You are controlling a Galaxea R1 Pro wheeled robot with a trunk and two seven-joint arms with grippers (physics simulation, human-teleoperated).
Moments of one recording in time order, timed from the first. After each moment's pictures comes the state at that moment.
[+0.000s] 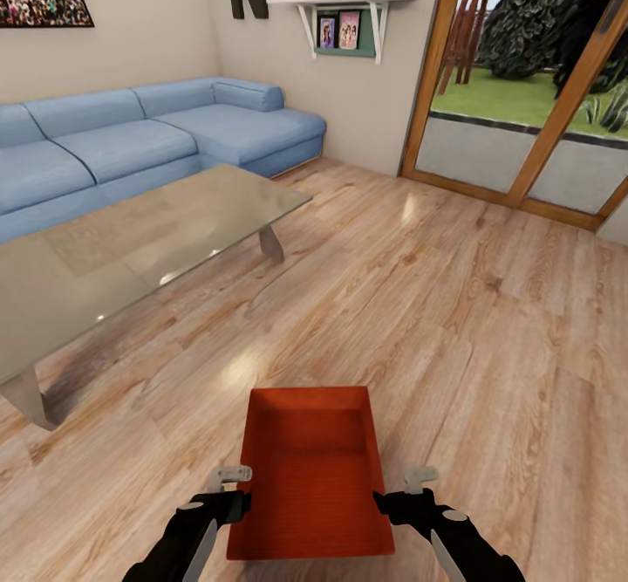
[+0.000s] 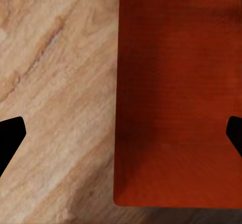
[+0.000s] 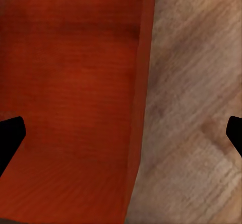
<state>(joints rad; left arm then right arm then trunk) -0.33 -0.09 -0.02 -0.83 0.05 0.43 0.11 -0.44 -0.01 0.06 -0.51 -0.03 0.11 0.19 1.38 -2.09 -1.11</state>
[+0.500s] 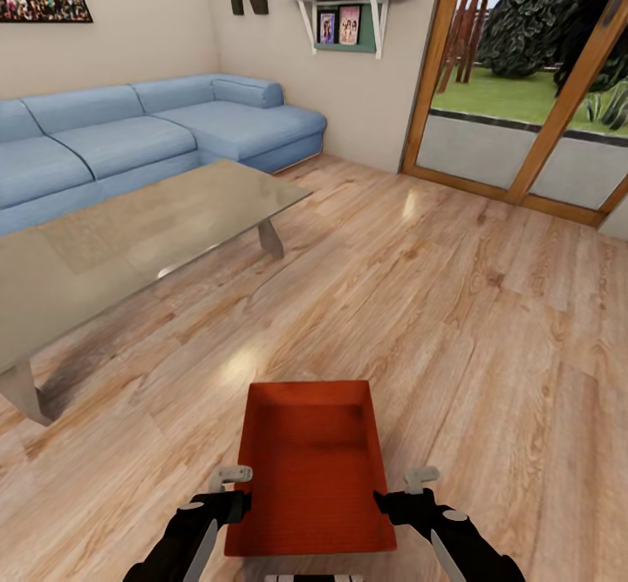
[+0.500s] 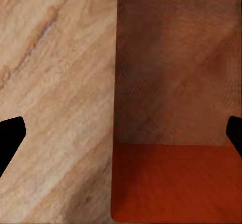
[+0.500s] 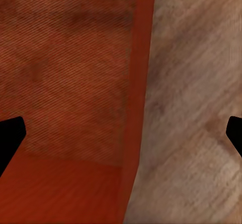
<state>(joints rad) -0.33 -0.09 -0.02 -0.83 0.05 0.43 0.11 -0.44 -0.01 0.06 -0.51 -0.03 0.11 0.19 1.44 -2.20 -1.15</state>
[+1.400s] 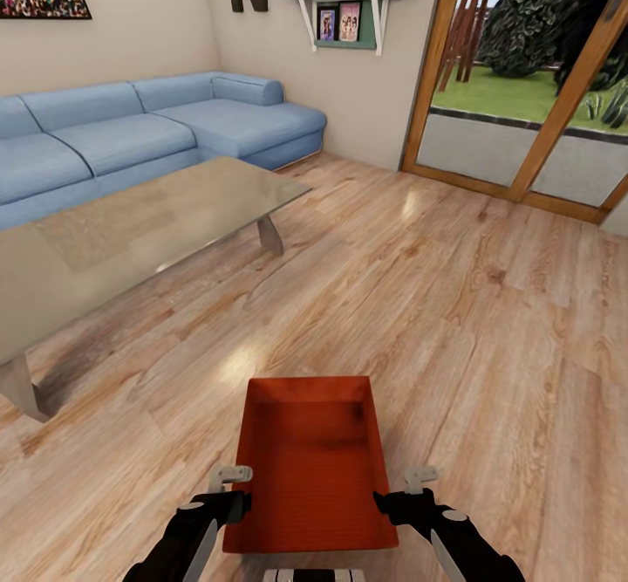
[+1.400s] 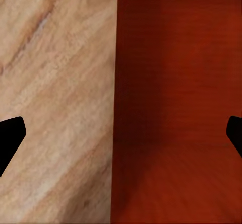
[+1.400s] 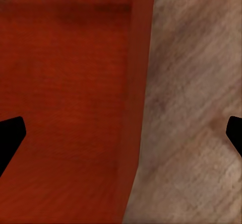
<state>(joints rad) -0.33 -0.09 -0.02 -0.83 0.05 0.44 0.11 -0.44 -0.01 0.06 -0.51 -0.03 0.11 0.19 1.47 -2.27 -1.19</state>
